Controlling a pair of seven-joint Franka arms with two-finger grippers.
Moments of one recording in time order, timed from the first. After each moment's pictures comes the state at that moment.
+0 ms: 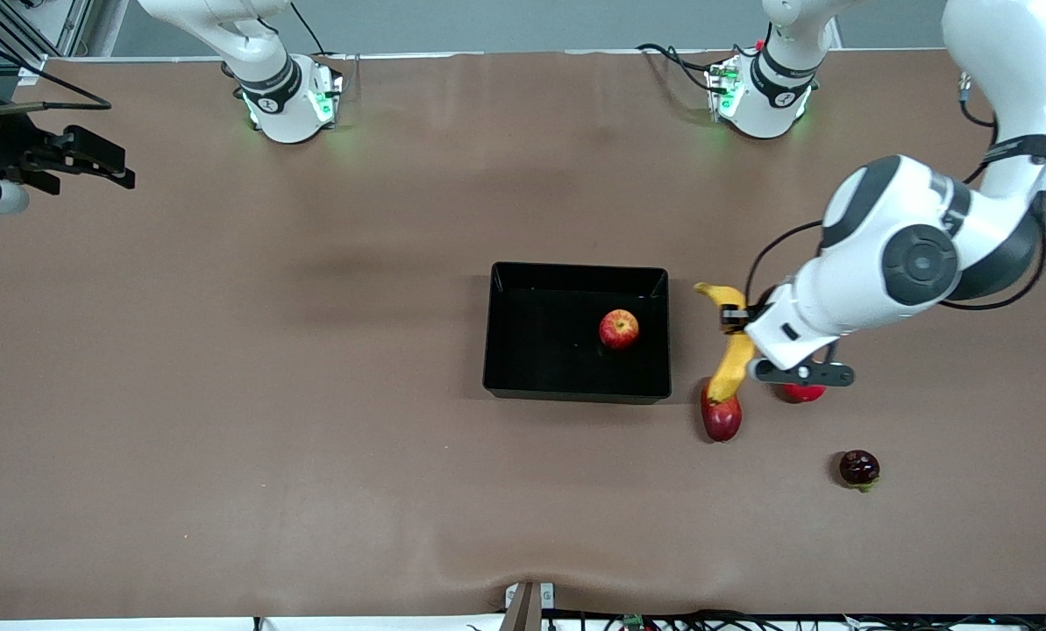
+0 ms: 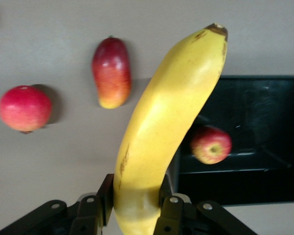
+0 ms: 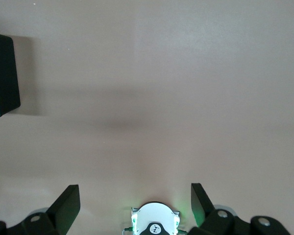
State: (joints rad) left arm 0.39 0.52 -0.89 -1.57 0.26 1.82 -0.48; right arm 0.07 -0.04 -0.05 -1.54 0.05 1.32 -0.02
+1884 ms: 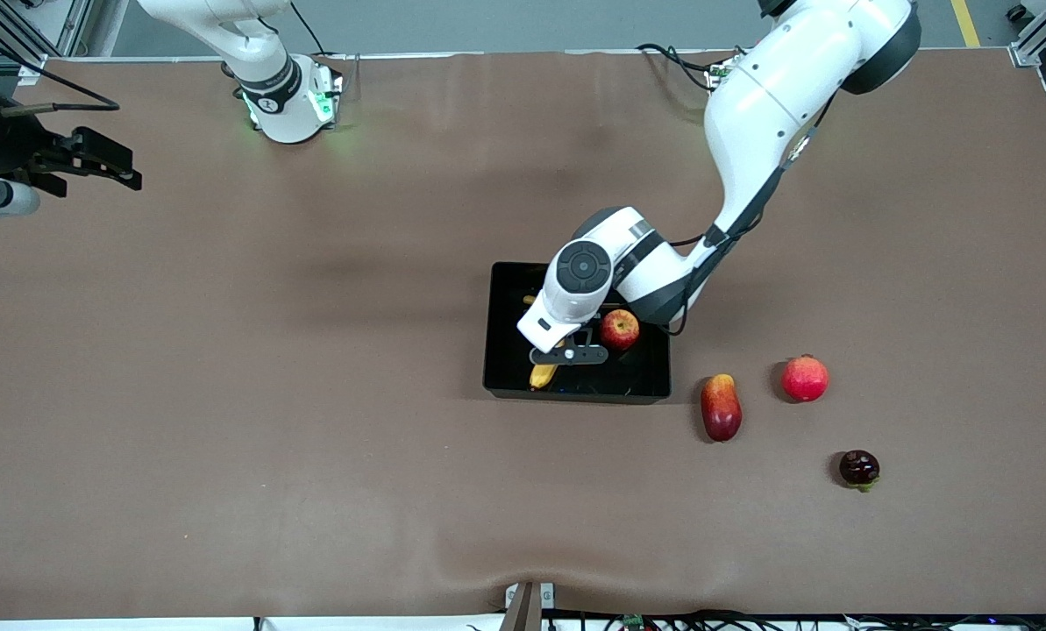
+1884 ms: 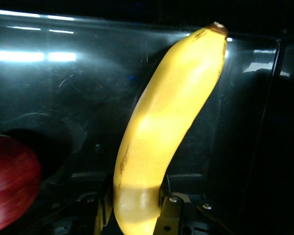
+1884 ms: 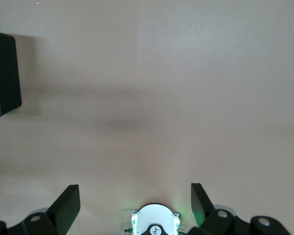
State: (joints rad) left arm -0.35 0.84 -0.47 -1.52 0.29 2.25 -0.88; right arm 0.08 -0.03 -0.05 -1.54 0.05 1.34 -0.02
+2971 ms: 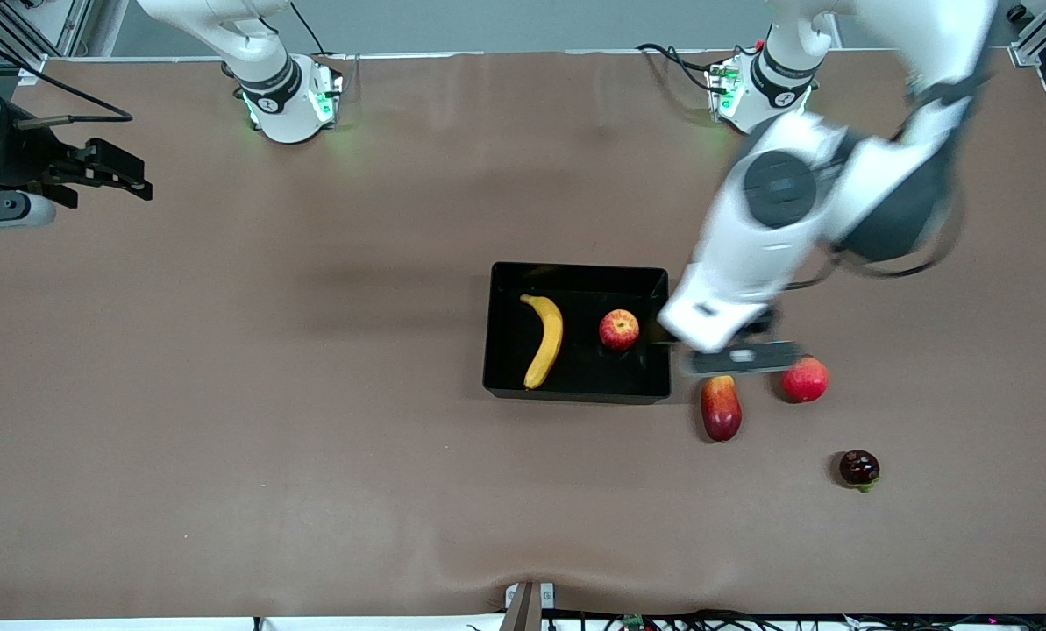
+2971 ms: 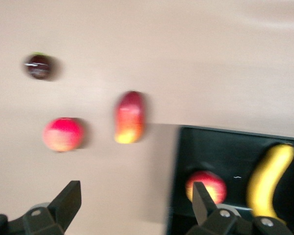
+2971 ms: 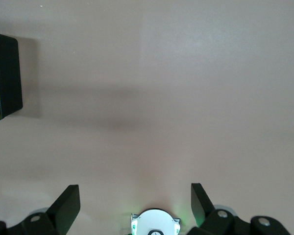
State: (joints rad) left arm -0.03 0.37 -0.47 -1.45 0.31 1.79 -0.58; right arm 0.10 -0.02 -0.05 -1.54 0.06 1.36 -0.02
